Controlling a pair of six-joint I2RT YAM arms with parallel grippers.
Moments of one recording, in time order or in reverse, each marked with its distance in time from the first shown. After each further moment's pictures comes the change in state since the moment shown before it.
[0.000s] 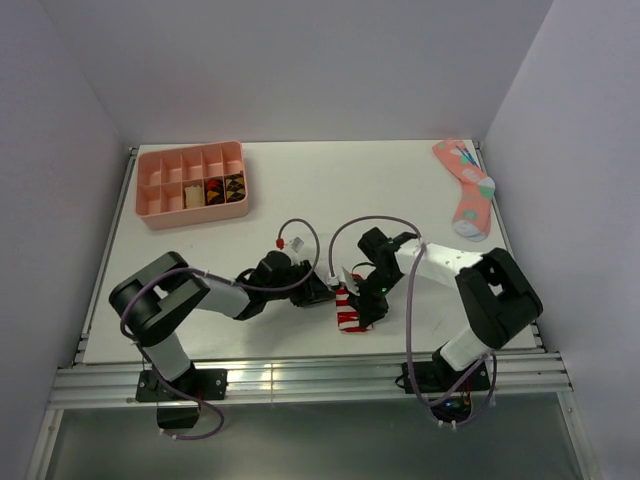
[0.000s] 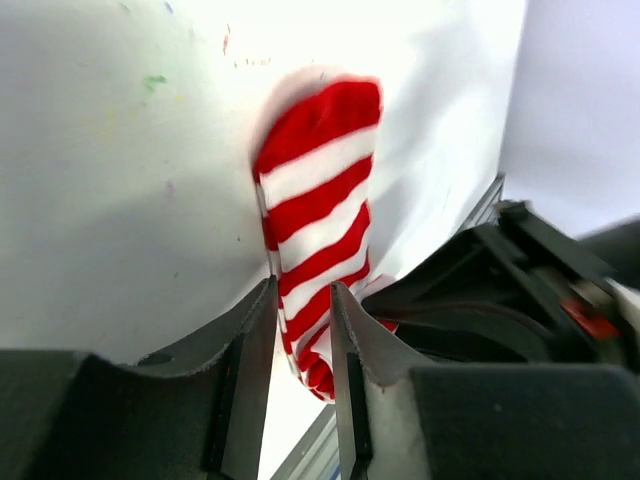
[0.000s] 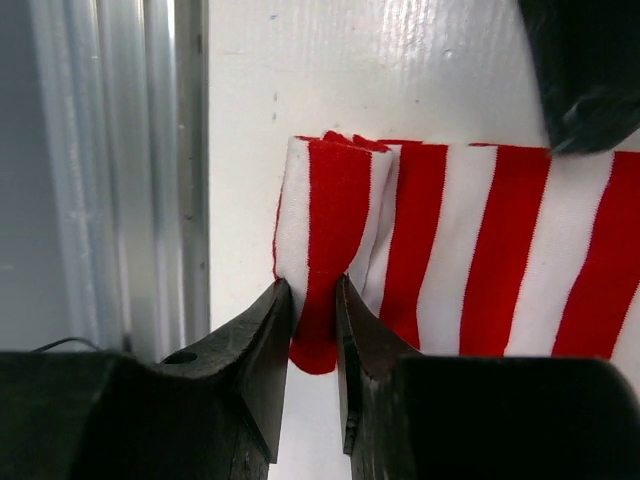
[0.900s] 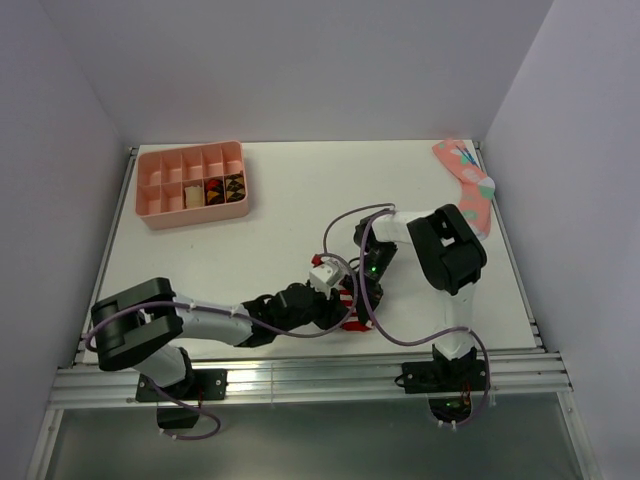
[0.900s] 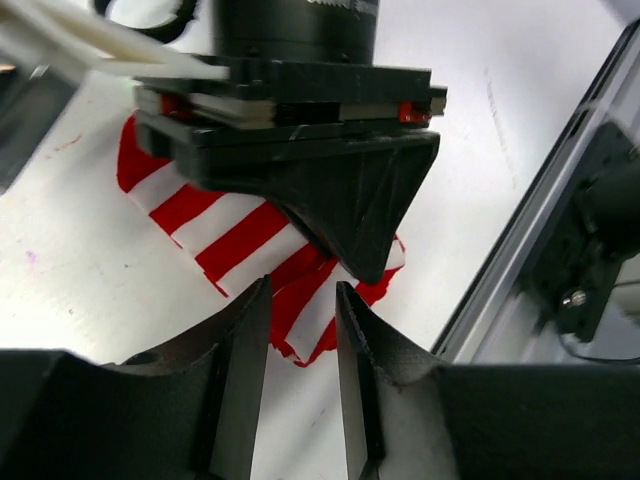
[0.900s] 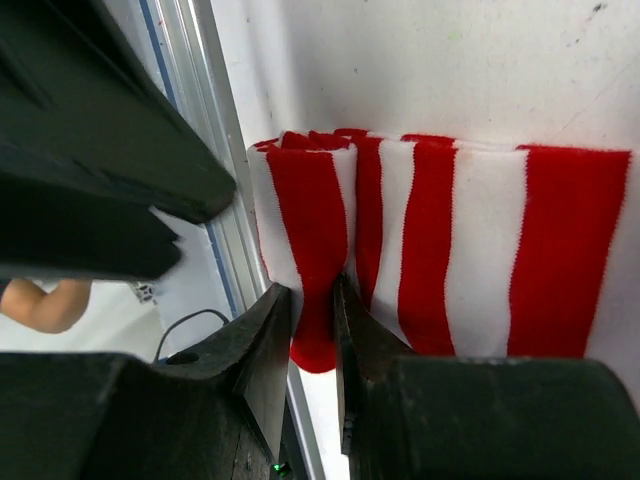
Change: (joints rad) left arm -0.354 -0.206 -0.034 -0.003 -0.450 0.615; right arm -0.100 0.485 0.343 -0.386 -0.096 0.050
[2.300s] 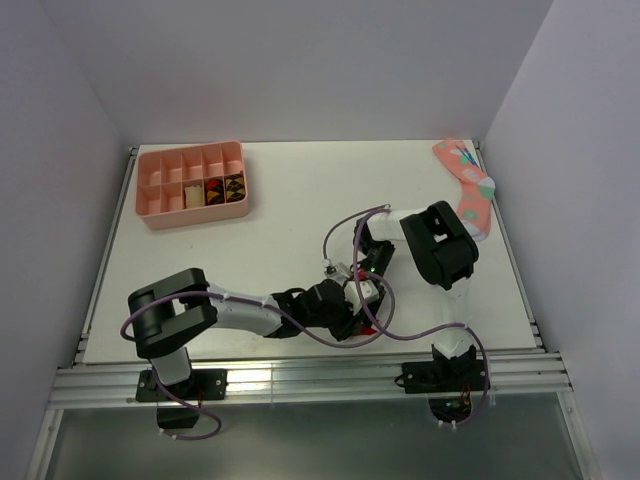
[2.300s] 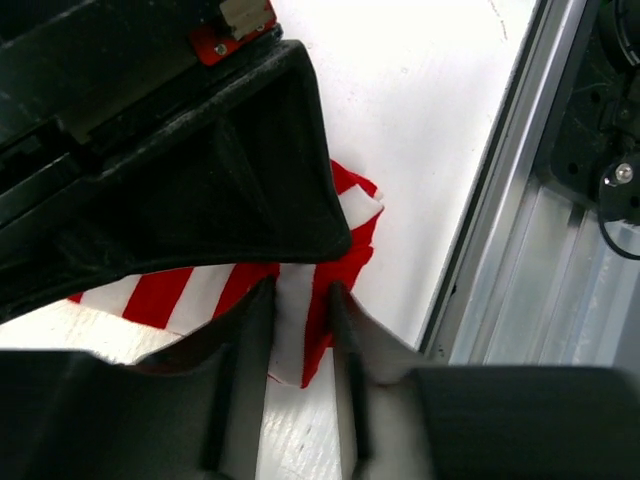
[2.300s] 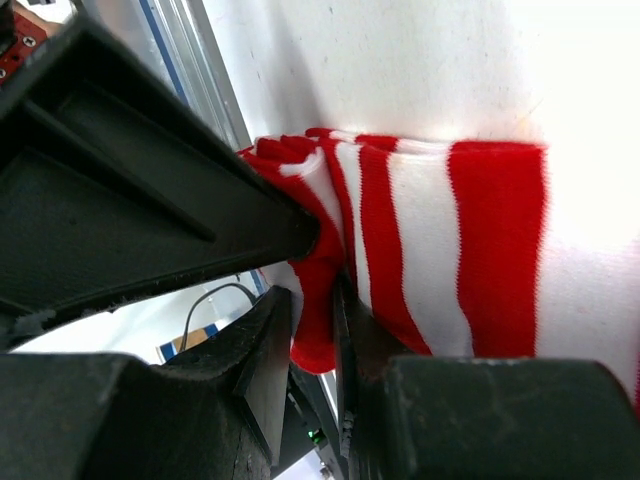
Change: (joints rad) left arm -0.032 0.209 0.245 -0.249 0.240 0.298; right arm -0.002 0.070 0.039 -0.087 0.058 0.043
